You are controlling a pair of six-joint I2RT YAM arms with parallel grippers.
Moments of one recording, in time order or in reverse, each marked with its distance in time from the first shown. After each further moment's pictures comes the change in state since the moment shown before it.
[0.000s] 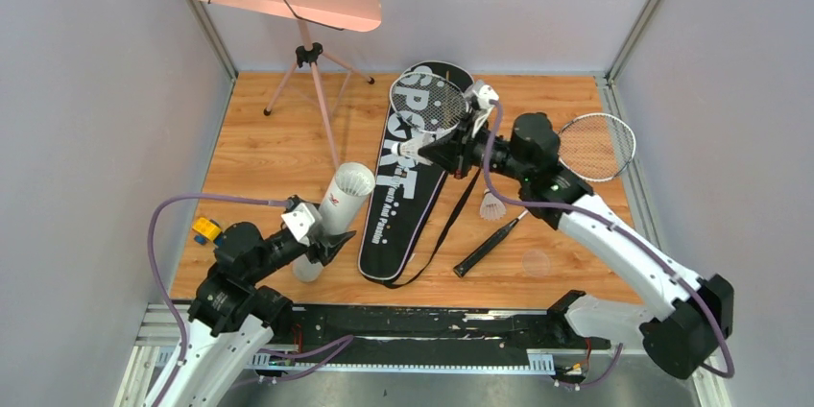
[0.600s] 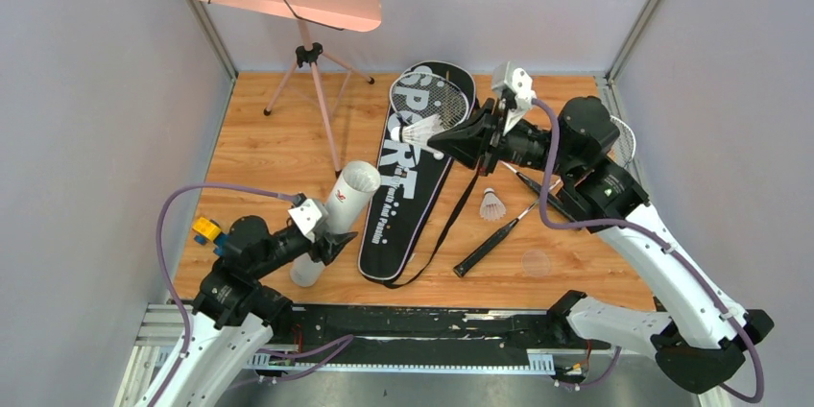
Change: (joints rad) left arm 0.000 0.067 0.000 -0.028 -0.010 0.000; right arm 0.030 -0.142 0.318 -0.256 -0.081 -0.174
